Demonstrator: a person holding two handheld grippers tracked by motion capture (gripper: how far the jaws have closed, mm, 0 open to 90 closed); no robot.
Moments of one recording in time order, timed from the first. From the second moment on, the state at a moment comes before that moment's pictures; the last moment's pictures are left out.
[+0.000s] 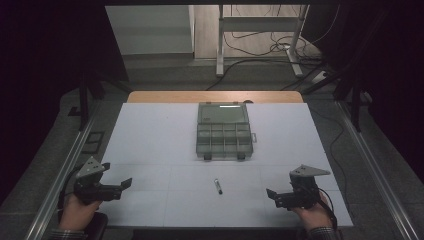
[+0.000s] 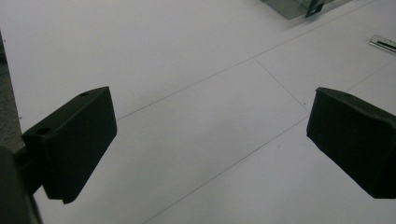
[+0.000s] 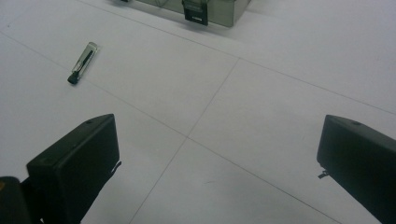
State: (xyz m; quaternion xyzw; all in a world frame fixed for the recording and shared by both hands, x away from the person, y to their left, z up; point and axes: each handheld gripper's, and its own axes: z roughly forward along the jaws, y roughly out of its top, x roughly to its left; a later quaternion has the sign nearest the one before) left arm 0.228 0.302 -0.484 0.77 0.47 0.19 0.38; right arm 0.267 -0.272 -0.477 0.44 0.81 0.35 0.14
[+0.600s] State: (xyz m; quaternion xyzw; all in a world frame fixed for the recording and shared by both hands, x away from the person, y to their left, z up) left arm 0.228 0.303 -0.484 0.77 0.47 0.19 0.38; right arm 0.270 -0.253 -0.475 0.41 0.83 0.36 0.15
